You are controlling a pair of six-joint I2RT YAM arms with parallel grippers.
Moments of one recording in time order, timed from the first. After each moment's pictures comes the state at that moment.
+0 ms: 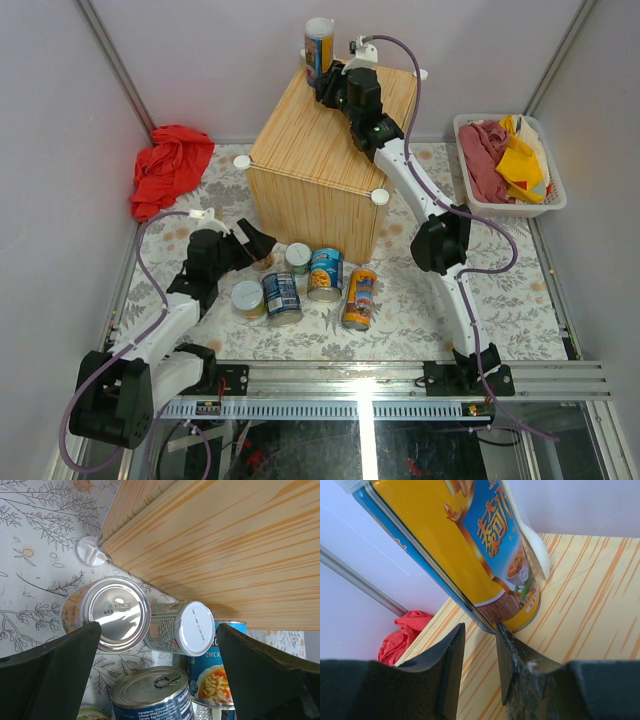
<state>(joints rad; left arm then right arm) -0.19 1.02 0.40 0.20 0.20 -0.69 0.50 2.44 2.57 -0.12 0.10 0.45</state>
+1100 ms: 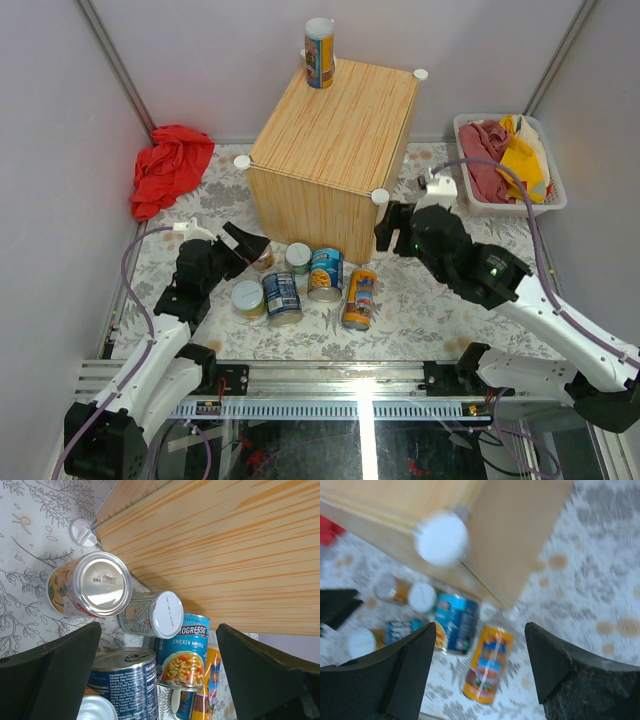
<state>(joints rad) -0.22 0.76 0.40 -0.02 0.14 -0.89 0.88 1.03 1.22 -0.65 0.51 0.58</state>
